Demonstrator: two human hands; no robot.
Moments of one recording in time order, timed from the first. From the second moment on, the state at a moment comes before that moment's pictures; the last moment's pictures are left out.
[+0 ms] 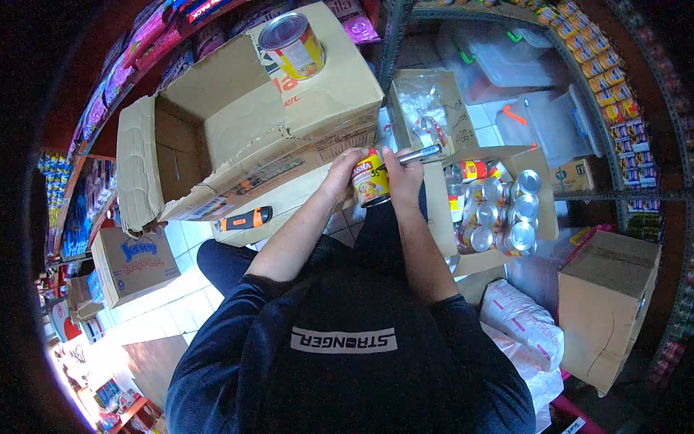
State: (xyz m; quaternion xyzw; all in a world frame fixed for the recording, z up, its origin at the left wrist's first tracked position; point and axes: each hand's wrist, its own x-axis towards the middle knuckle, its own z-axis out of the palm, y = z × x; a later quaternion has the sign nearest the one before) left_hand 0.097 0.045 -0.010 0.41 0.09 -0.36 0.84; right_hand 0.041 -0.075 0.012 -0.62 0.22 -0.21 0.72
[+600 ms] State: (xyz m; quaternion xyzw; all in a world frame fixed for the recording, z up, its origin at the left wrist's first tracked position) left_hand 0.103 0.052 -0.010 0.43 0.03 -0.39 0.81; right_hand 0.044 -0.097 -0.001 -0.34 0.27 -0.23 0.87
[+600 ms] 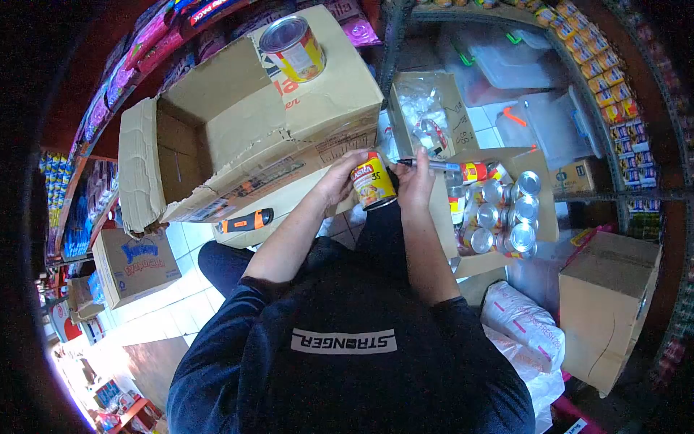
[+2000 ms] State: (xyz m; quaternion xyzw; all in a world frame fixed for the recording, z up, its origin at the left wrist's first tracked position) left_hand 0.407 0.162 0.003 0.85 -0.38 -0.09 0.36; right_hand 0.047 -0.091 -0.032 -0.60 0.19 -0.18 0.75
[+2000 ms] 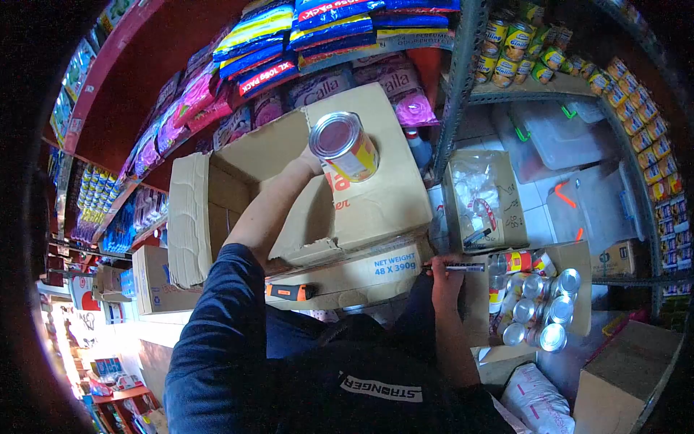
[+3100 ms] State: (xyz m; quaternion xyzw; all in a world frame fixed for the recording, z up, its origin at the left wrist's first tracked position) left_hand 0.329 0.149 0.016 0.72 -0.10 -0.30 0.62; right_hand 0.037 -0.077 -0.026 -0.73 0.14 -0.16 0.65
